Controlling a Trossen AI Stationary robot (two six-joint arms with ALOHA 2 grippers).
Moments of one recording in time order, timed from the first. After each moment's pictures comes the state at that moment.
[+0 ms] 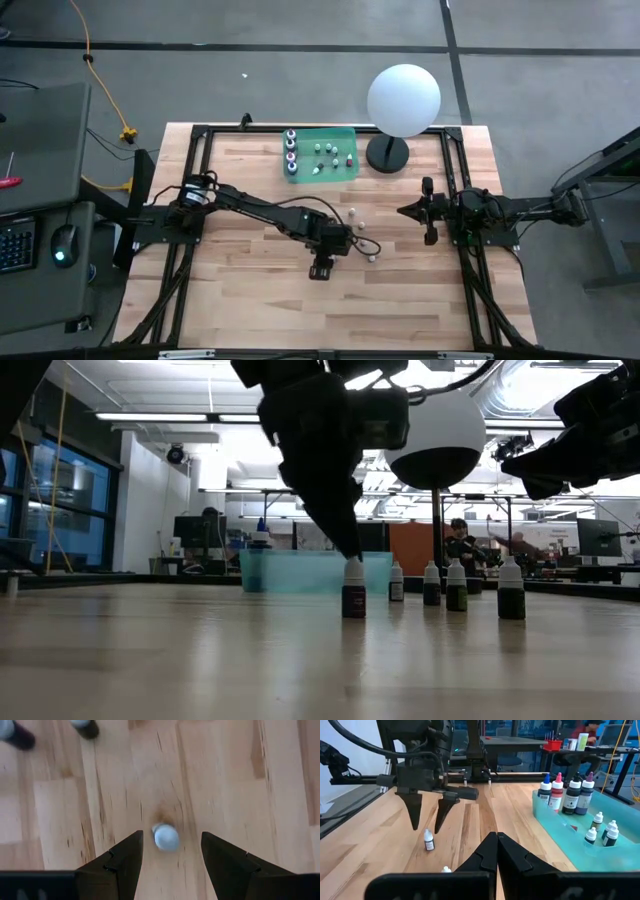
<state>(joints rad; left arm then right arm) -0.19 2.06 1.59 -0.65 0.10 -0.07 0.03 0.14 0.01 0.04 0.05 0.02</state>
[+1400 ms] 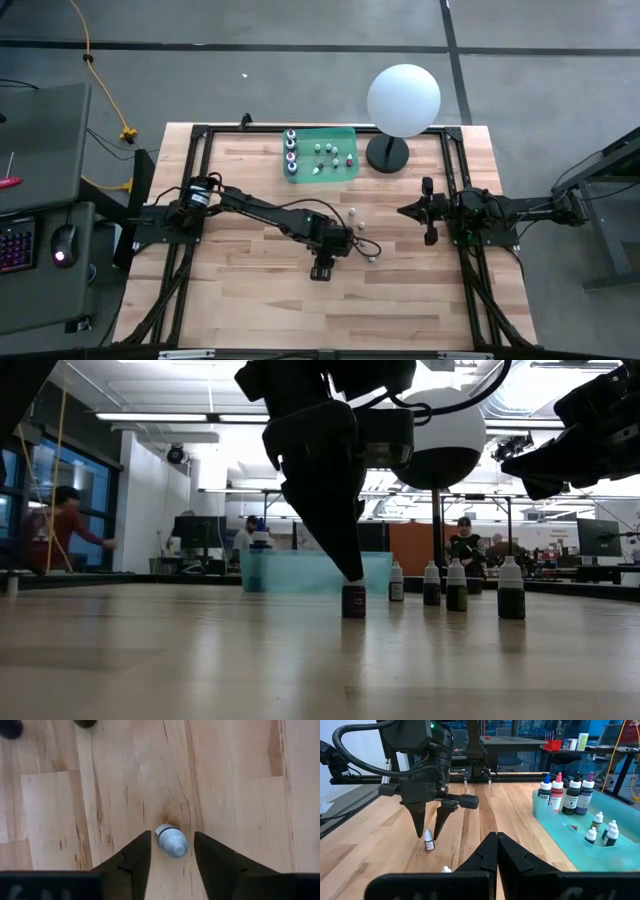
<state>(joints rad) -0.19 2.10 1.59 -0.63 0.09 -0.09 0.03 0.14 0.01 0.04 0.05 0.02</state>
